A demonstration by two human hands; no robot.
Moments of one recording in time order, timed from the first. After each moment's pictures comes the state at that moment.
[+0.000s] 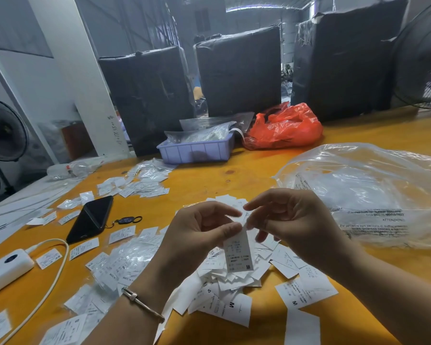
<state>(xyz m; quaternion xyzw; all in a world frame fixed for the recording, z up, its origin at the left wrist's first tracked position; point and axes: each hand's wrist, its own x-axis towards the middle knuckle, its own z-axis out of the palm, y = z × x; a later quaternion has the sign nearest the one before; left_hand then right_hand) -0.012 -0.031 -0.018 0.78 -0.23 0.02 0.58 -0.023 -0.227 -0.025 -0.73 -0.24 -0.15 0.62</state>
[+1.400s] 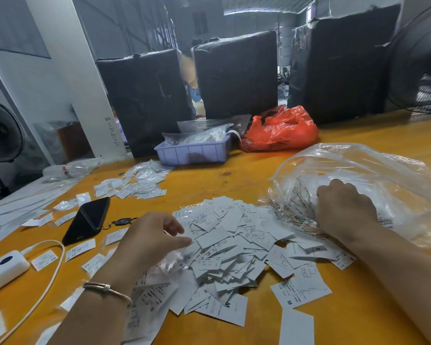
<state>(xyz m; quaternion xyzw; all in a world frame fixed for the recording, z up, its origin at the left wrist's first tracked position) 0.012 0.019 -0.017 0.96 0.00 0.04 0.27 0.019 -0.298 -0.040 -0.98 0.12 -0.15 0.01</state>
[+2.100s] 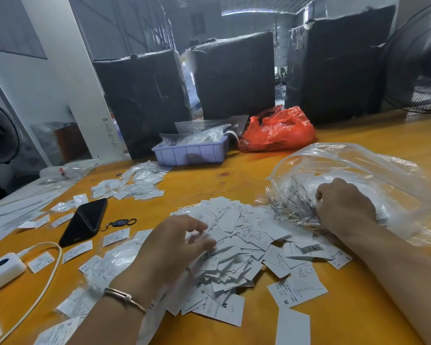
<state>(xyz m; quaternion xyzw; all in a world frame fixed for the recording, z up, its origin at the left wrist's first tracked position) 0.011 -0.003 -0.035 0.96 -0.15 0.09 0.22 0.023 -0.306 -0.041 -0.97 0.15 -0.17 0.06</state>
